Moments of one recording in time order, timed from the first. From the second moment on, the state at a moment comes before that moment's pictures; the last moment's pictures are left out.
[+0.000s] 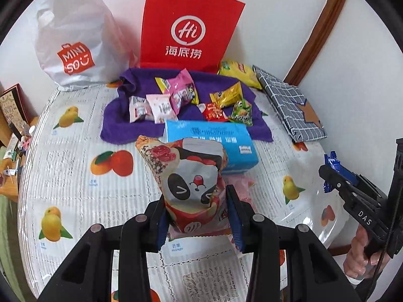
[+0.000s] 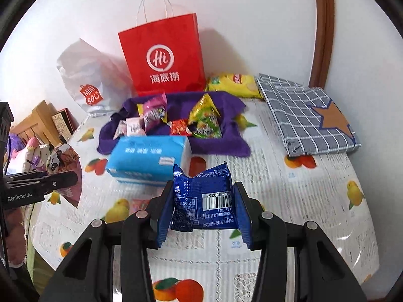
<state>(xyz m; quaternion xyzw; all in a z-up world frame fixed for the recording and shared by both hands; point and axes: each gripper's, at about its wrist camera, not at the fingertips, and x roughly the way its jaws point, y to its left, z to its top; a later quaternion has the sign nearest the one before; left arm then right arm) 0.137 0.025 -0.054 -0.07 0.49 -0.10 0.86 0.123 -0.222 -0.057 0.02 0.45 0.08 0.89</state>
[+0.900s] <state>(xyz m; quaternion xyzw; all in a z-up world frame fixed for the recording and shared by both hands) 0.181 0.029 -0.016 -0.07 0.45 -0.11 0.88 0.187 -0.196 -0.014 0.01 0.41 0.09 0.91</state>
